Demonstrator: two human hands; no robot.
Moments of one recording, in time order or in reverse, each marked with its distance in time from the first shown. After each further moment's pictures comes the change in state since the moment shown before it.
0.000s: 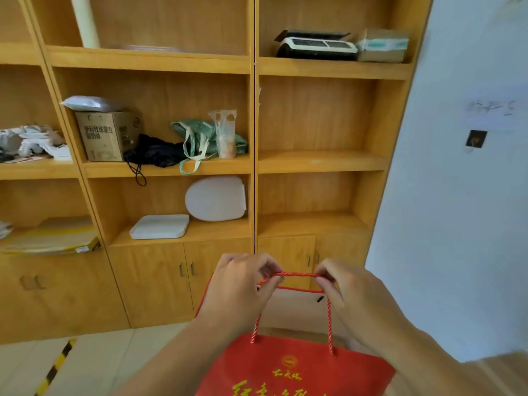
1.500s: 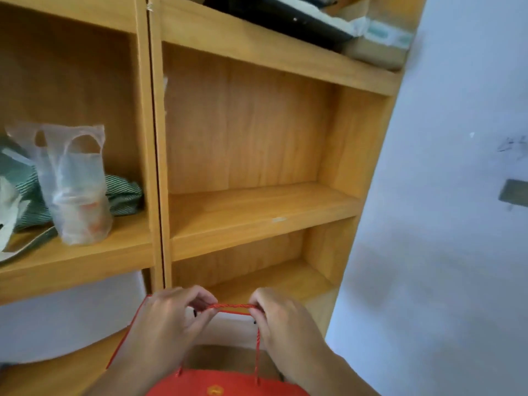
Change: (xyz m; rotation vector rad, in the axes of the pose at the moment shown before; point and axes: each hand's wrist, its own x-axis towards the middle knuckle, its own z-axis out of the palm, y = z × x) left_hand 0.543 -0.325 0.228 -0.176 -0.213 0.048; right_hand 0.550 0.201 0.203 -0.089 0.024 0.270
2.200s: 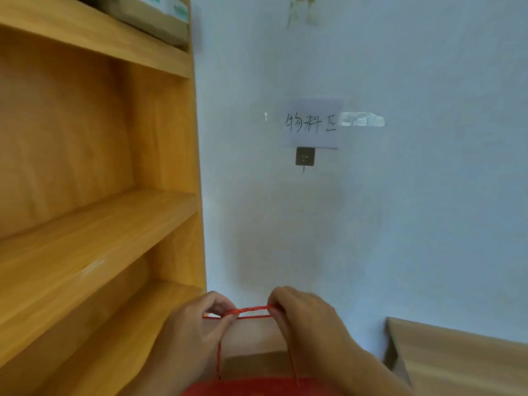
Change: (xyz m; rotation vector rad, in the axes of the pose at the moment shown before) left_hand 0.136 0.147 0.177 -0.485 -0.492 0.527; right_hand -0.060 0.117 -0.095 -0.311 0.202 0.631
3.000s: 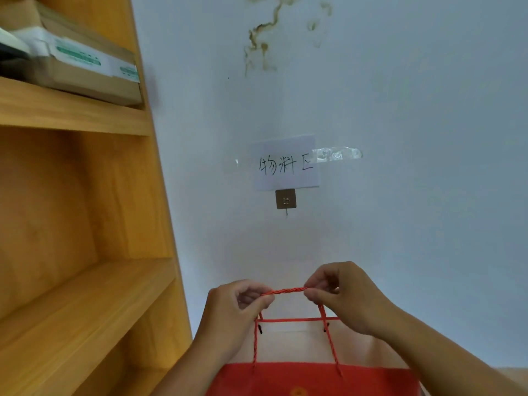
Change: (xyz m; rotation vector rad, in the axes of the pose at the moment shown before) left_hand 0.182 0.054 0.032 -0.340 -0.052 0.132; right_hand 0.111 0.120 -0.065 0.410 0.231 0.326
